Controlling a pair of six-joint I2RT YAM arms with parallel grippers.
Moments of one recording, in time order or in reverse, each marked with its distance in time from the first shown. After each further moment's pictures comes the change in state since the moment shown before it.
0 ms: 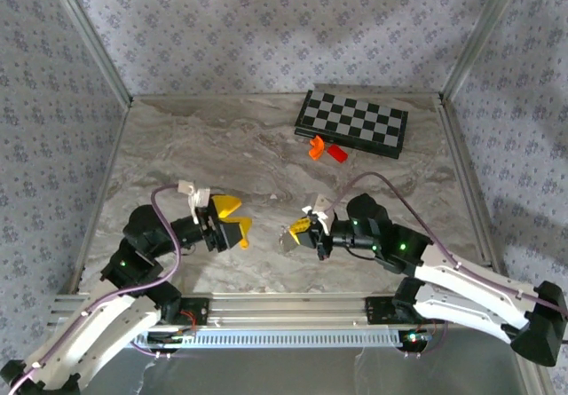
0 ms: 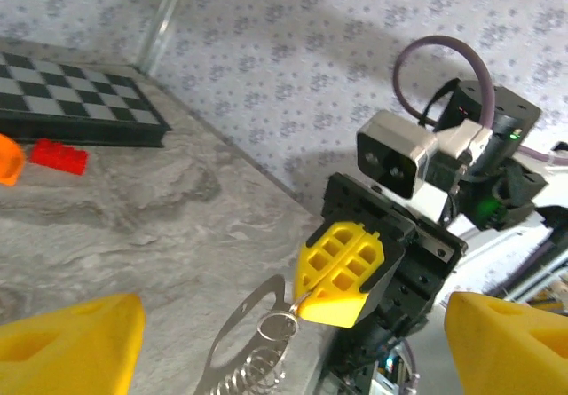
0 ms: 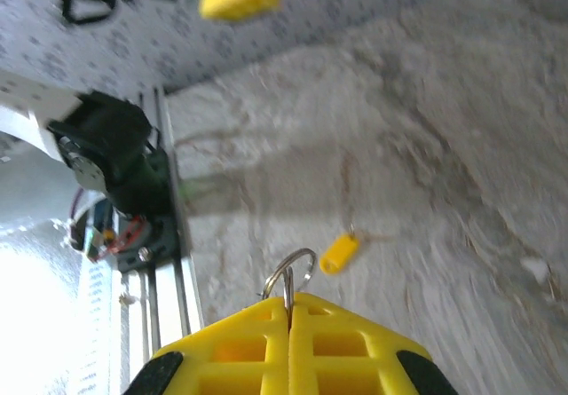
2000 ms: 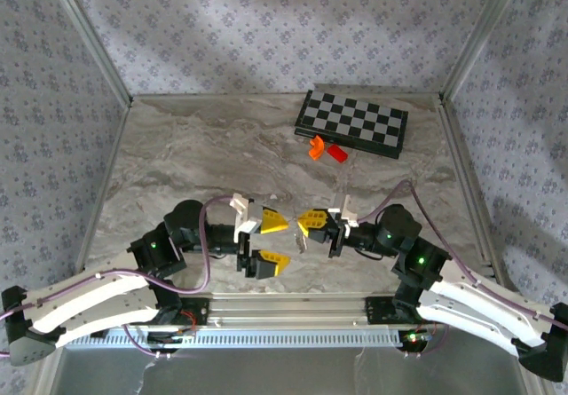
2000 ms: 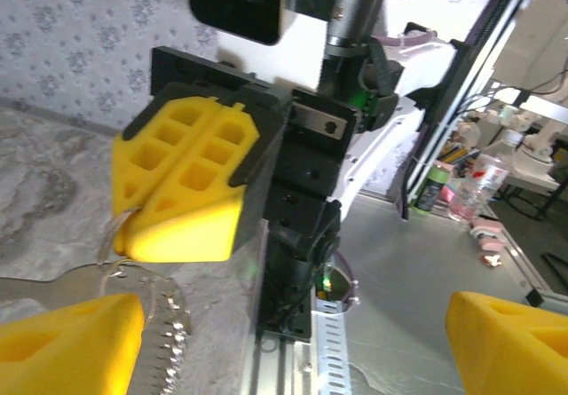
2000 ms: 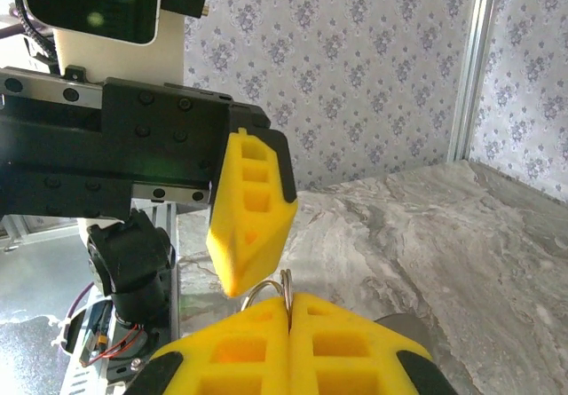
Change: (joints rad) left arm -0.420 0.280 0.156 0.063 -0.054 0.288; right arm 0.000 -0.185 -0.075 0.216 0.023 -0.031
